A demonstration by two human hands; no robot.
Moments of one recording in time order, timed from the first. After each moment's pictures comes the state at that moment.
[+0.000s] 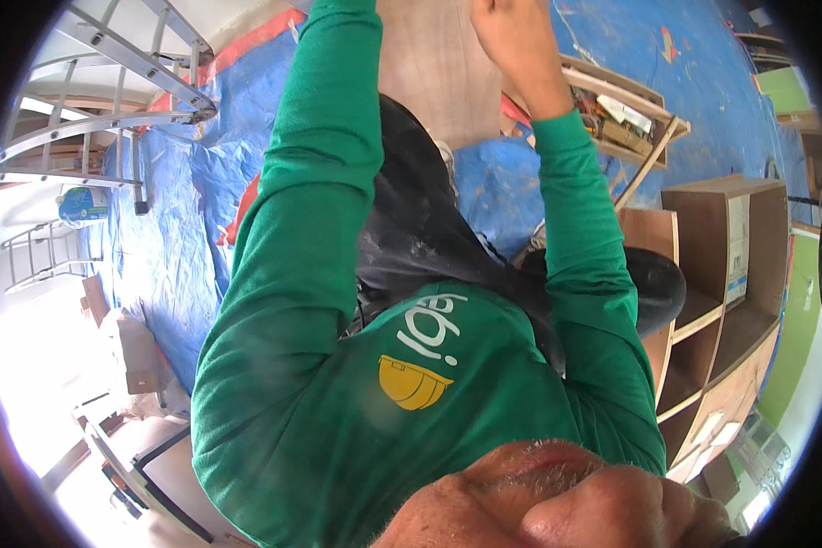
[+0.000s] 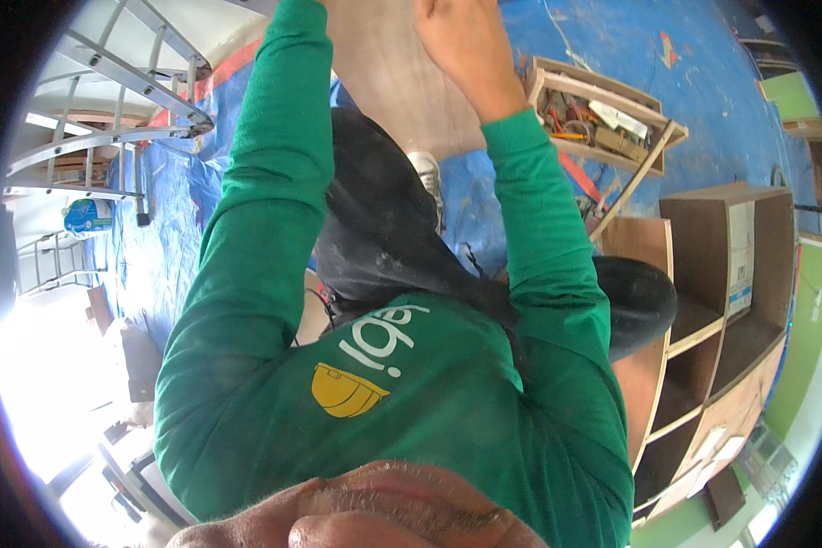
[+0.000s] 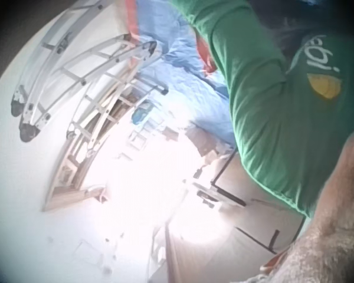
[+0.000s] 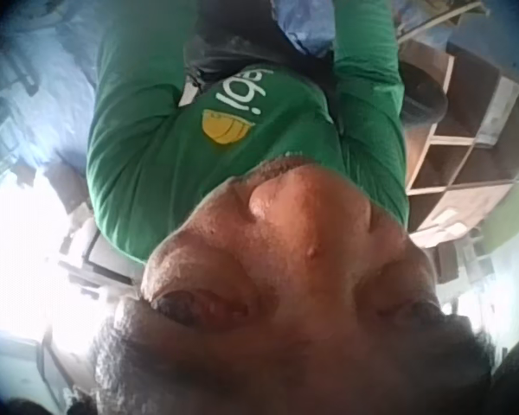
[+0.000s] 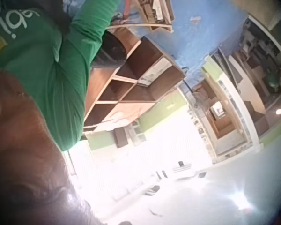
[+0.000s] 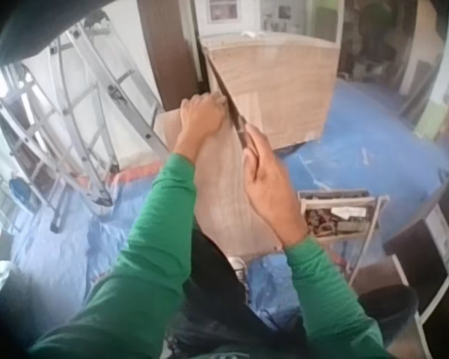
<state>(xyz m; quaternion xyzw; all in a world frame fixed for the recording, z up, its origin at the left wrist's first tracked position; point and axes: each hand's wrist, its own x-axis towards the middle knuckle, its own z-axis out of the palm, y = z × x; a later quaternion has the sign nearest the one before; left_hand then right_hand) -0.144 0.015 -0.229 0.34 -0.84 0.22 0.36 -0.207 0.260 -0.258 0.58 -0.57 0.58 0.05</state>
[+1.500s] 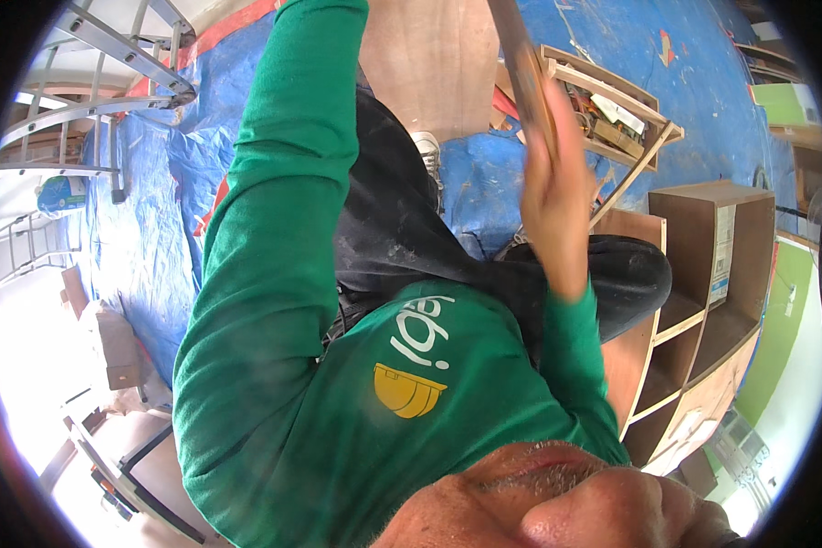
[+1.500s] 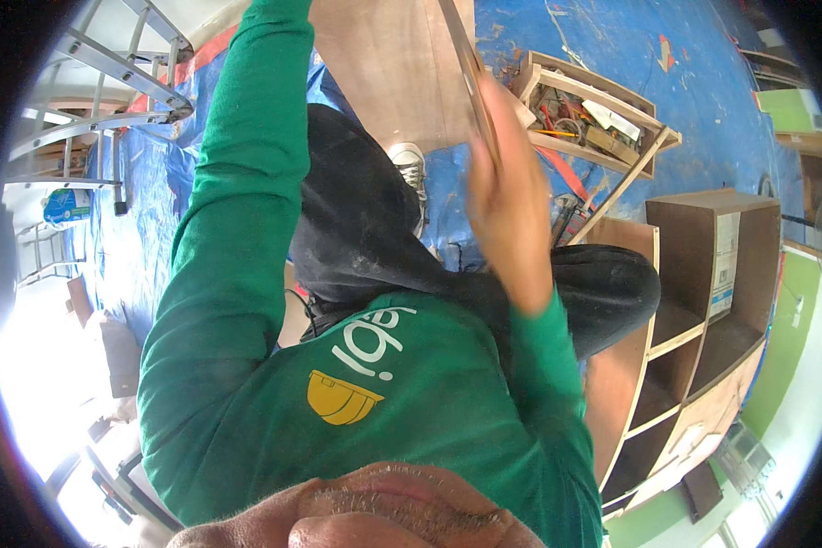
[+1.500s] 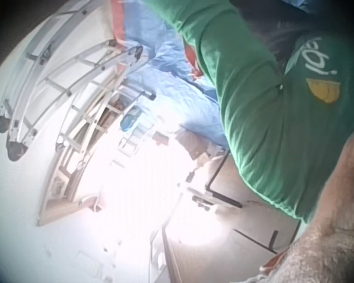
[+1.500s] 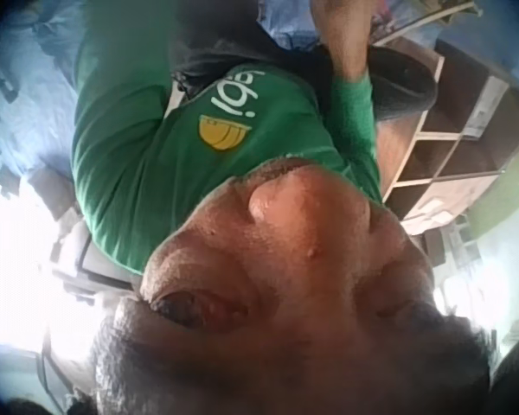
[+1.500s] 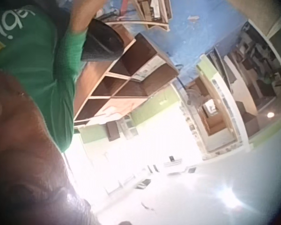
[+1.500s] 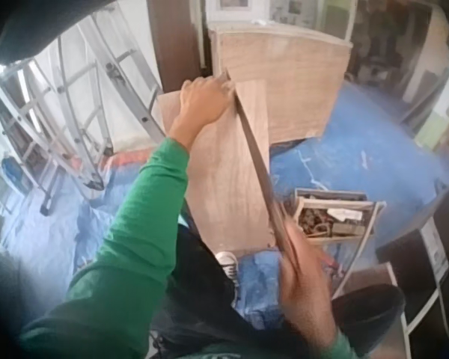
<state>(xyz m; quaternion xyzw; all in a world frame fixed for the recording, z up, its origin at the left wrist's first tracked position) -0.142 -0.001 -0.237 0.33 -0.84 0.21 0.37 -0.169 0.416 -0.294 0.53 -0.70 0.47 -0.08</state>
